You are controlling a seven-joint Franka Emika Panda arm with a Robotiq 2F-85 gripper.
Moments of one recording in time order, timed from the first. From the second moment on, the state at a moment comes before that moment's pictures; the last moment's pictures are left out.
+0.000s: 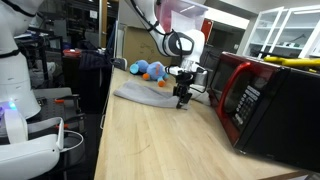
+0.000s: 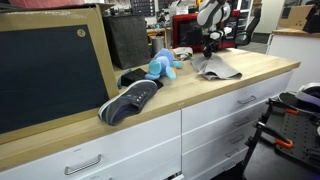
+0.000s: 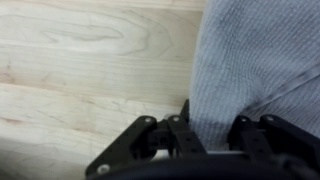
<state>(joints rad) -0.24 0.62 -0.21 -1.66 -0.11 2.19 -0.06</state>
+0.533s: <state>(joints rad) -0.31 0.57 -0.20 -1.66 -0.10 2.21 -0.19</state>
